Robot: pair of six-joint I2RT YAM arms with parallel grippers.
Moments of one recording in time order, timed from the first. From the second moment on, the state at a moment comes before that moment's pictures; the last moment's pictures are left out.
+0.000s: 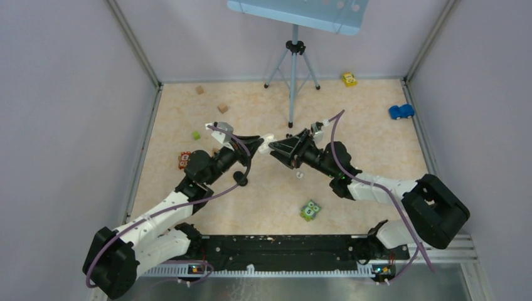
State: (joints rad) left arm -0.59 0.95 0.47 0.66 0.22 -0.29; right arm 0.74 1.37 0.56 0.85 -0.24 1.48
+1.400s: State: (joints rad) left arm -0.59 0.96 0.47 0.64 0.22 -0.26; right arm 0.74 1.46 0.59 0.94 -0.26 1.52
